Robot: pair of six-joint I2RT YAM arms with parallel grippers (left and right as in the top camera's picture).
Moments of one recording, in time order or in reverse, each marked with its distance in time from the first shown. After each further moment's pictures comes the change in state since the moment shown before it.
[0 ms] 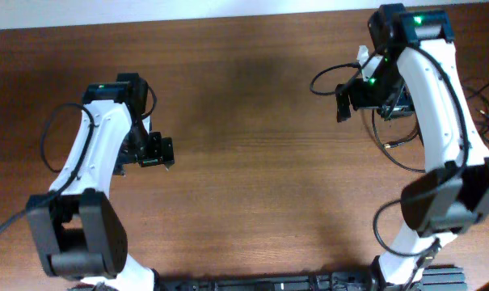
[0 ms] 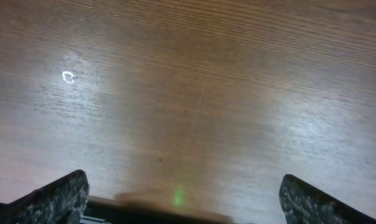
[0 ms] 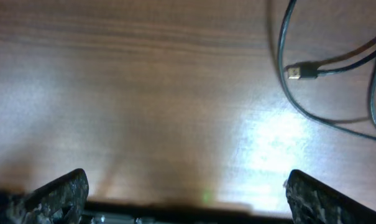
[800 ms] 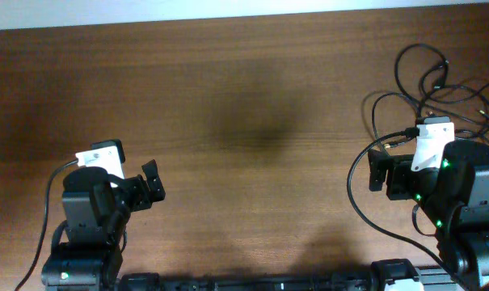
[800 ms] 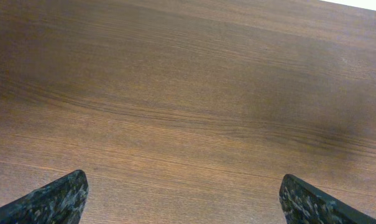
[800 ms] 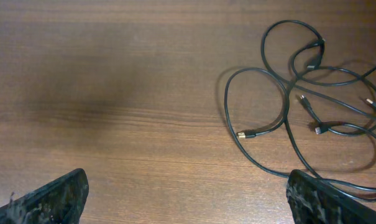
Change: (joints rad) left arm 0.000 -1.071 -0.519 0.490 0.031 0.009; right arm 0.000 -1.139 -0.814 0.579 0.081 0.000
